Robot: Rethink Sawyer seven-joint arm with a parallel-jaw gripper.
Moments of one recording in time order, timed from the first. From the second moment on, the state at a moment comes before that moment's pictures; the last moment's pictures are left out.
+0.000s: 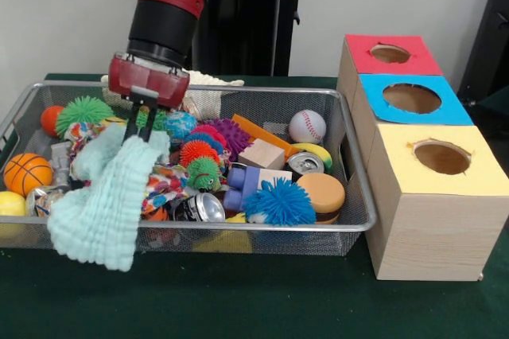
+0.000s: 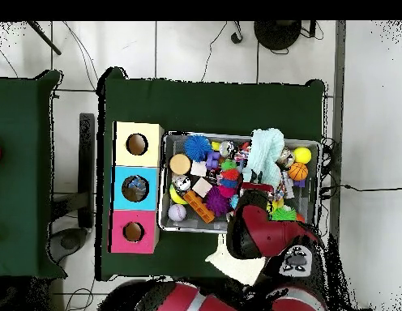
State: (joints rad) arm -0.23 -0.40 -0.36 1.70 -0.49 -0.46 1.97
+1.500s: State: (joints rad) arm -0.39 -0.71 -0.17 2.08 -0.51 -0.15 1.97
